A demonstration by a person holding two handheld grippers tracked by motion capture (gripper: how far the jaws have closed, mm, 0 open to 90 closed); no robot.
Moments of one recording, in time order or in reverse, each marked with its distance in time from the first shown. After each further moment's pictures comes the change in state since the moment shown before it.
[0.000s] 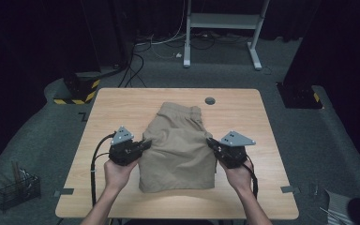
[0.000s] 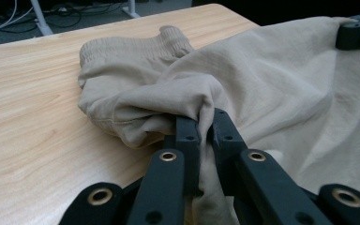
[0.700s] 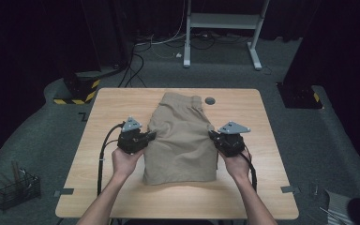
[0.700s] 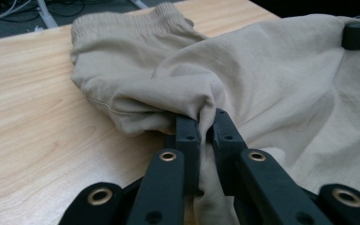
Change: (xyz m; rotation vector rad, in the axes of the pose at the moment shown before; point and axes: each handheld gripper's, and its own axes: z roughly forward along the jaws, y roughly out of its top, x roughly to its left) left arm 0.024 0.015 0.044 0.042 0.024 -0.010; right arm -0.030 0.003 0.035 0.071 -0.052 0.043
